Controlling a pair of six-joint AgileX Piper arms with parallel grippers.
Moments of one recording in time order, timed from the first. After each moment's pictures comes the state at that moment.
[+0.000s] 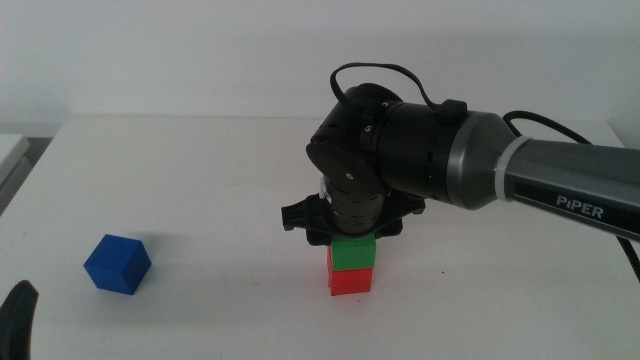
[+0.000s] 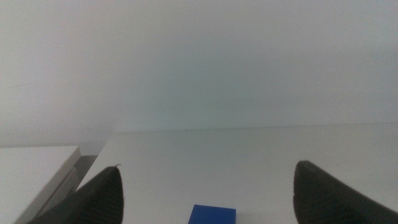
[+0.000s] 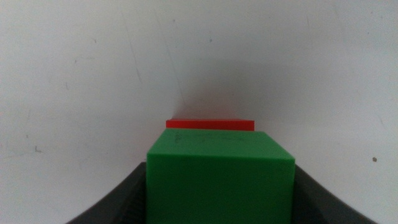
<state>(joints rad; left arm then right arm) -0.04 0.00 0.00 -0.06 0.08 0.04 0.85 1.98 -1.60 -0.34 1.04 0.87</state>
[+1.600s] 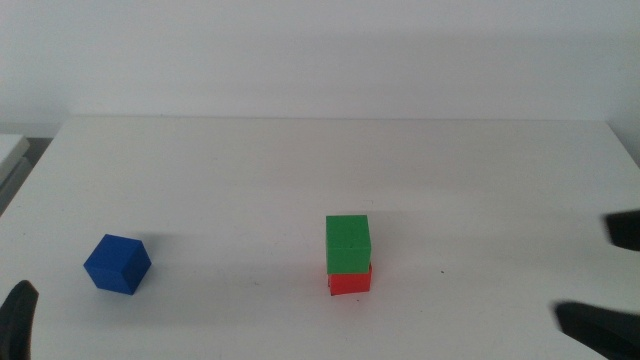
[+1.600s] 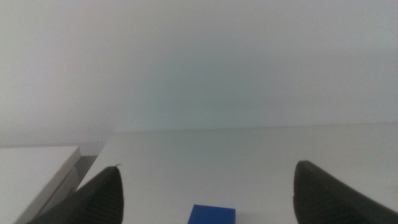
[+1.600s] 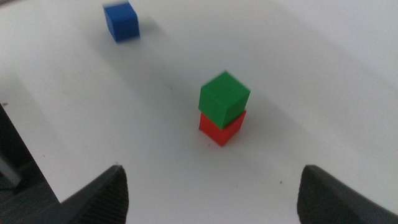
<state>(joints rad) -0.04 0.00 0.00 -0.06 0.08 0.04 0.77 0.67 -0.80 0.01 0.79 -0.14</state>
